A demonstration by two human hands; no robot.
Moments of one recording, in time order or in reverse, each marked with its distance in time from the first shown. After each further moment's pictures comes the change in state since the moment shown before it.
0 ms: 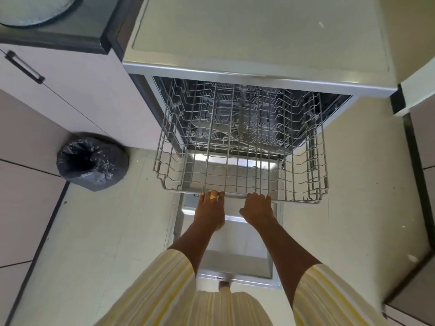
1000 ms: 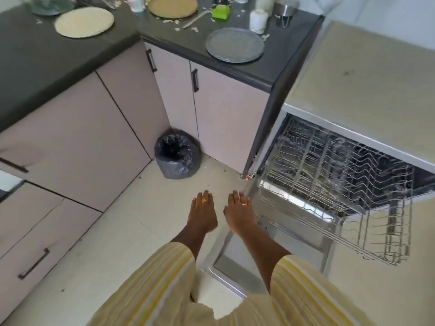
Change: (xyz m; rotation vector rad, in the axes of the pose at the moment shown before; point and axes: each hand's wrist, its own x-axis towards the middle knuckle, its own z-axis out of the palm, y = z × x) left_hand -0.180 -0.230 -0.040 -0.252 0.095 -0.450; right_hand -0.106 -0.294 -0.008 -0.139 0.179 -0.496
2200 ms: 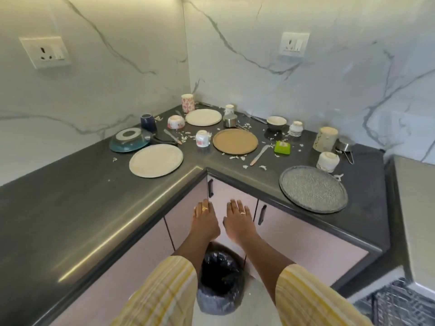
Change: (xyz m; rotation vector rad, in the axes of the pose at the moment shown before) left_hand 0.255 -0.240 -0.373 -0.045 0.352 -0.070; right_hand 0.357 -0.262 -0.269 -0.141 0.294 -0.150
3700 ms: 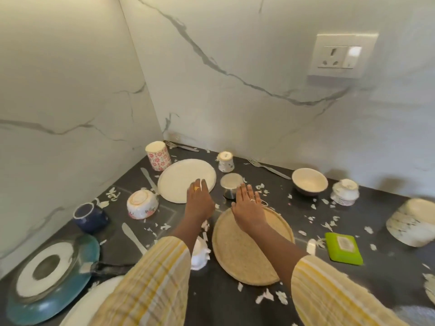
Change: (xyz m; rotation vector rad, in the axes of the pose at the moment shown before) left_hand 0.558 -0.002 -0.146 0.053 0.131 0.143; right_hand 0.493 0.111 -0.122 0.111 0.129 0.193
